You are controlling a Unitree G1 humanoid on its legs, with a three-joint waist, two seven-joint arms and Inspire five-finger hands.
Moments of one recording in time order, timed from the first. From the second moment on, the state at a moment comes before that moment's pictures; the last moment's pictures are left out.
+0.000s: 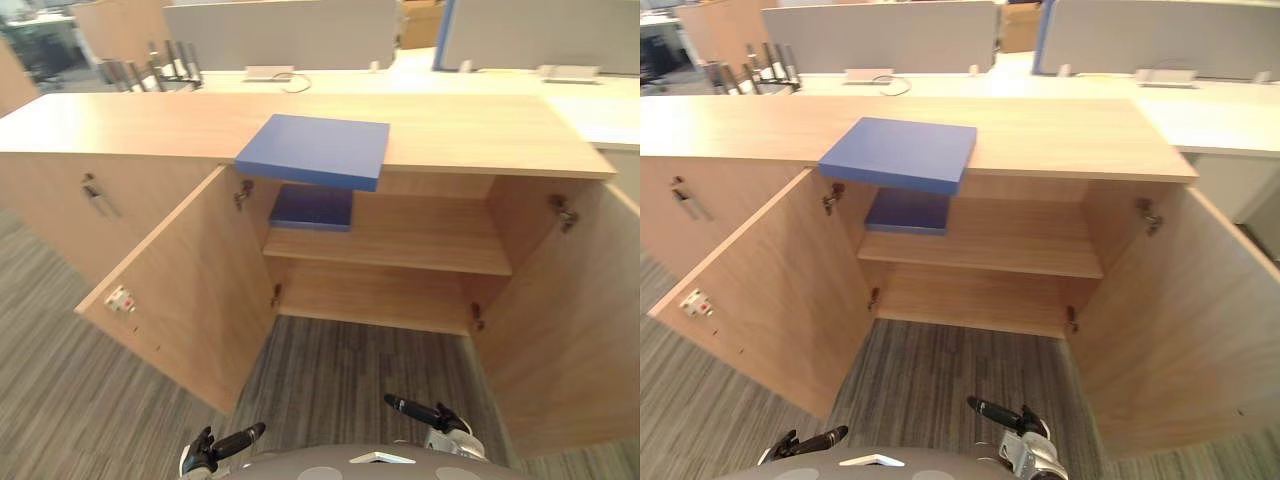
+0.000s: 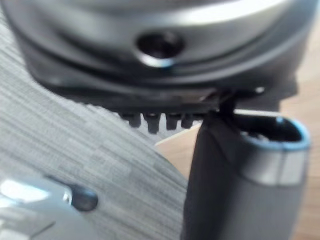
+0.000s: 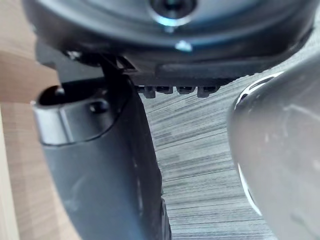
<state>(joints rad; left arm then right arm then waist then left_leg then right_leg) 0.17 0.03 0.30 1.10 -0.11 -0.13 0.08 -0.01 -0.06 -0.28 1.18 0.12 -0.03 -0.06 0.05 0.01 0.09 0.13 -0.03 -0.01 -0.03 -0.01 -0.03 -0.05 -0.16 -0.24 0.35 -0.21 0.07</state>
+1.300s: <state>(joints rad) 0.32 0.05 -0.26 -0.03 -0.64 -0.17 -0.09 0.05 -0.01 -0.11 1.05 0.07 -0.03 -0.05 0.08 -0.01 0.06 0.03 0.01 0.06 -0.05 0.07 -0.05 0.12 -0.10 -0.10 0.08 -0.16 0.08</state>
